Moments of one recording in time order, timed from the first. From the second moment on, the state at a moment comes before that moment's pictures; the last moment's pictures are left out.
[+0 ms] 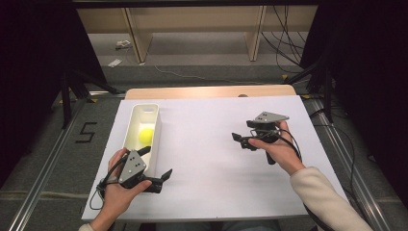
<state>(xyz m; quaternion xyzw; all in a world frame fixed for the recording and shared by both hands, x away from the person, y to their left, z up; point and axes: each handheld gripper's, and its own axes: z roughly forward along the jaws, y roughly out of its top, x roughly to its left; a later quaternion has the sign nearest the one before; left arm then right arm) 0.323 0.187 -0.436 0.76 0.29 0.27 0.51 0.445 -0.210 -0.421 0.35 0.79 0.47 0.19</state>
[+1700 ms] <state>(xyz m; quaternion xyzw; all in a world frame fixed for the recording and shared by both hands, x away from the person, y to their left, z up) 0.323 0.188 -0.436 0.76 0.29 0.27 0.51 0.379 -0.287 -0.436 0.39 0.77 0.46 0.21</state>
